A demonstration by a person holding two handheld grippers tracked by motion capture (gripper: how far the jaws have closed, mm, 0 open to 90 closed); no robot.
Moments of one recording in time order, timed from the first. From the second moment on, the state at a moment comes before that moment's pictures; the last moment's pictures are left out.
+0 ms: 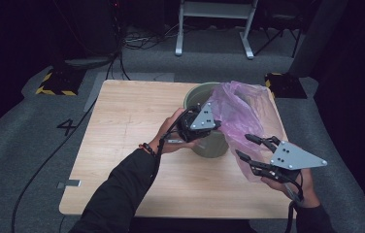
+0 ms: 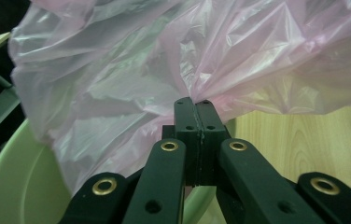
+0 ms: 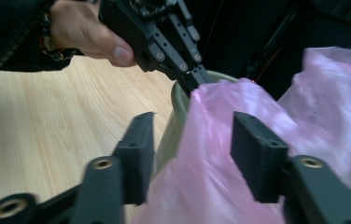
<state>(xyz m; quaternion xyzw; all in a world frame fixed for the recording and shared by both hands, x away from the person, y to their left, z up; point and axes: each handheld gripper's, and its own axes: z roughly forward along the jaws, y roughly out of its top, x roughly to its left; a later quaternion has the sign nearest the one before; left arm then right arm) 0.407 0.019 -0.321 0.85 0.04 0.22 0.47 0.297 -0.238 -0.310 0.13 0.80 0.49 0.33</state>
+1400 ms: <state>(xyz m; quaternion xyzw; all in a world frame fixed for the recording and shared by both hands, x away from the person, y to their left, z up) 0.387 0.051 -0.299 0.81 0.11 0.16 0.56 0.326 -0.249 -0.317 0.18 0.78 0.49 0.33</state>
